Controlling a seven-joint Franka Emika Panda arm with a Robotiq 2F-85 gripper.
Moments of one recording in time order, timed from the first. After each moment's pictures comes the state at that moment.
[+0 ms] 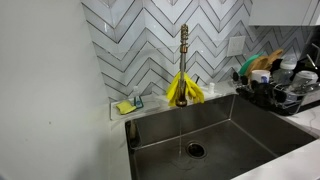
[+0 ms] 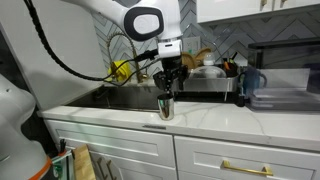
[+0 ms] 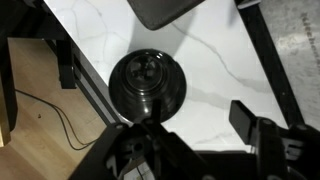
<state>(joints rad) -0.18 -0.19 -0.05 -2.31 0.15 2.25 1.18</state>
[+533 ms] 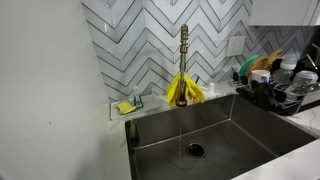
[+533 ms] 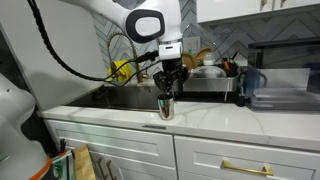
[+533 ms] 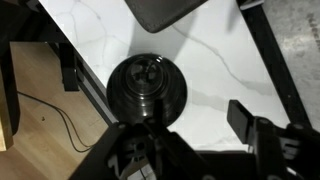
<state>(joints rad) -0.18 -0.17 -0.05 -2.31 0.15 2.25 1.20</state>
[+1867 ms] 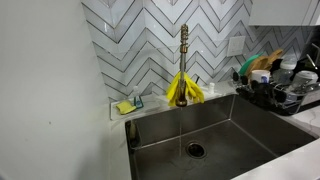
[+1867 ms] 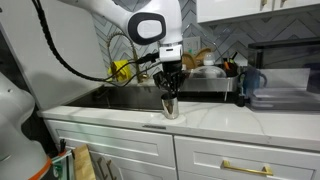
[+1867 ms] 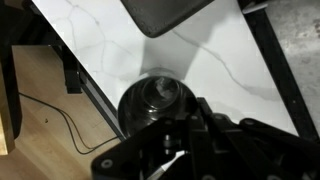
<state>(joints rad) -0.17 -0.15 -0.05 -2.30 0.15 2.25 1.22</state>
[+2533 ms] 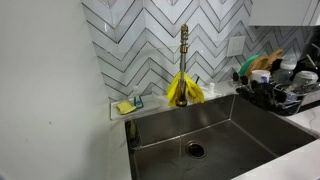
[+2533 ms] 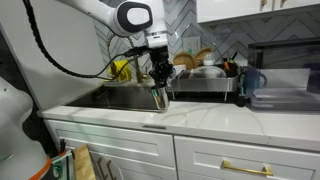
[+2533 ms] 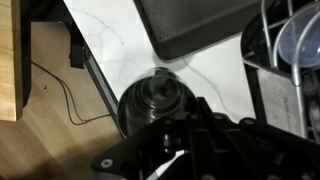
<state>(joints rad) -0.11 -0.25 0.03 -2.30 0.02 2.15 1.25</state>
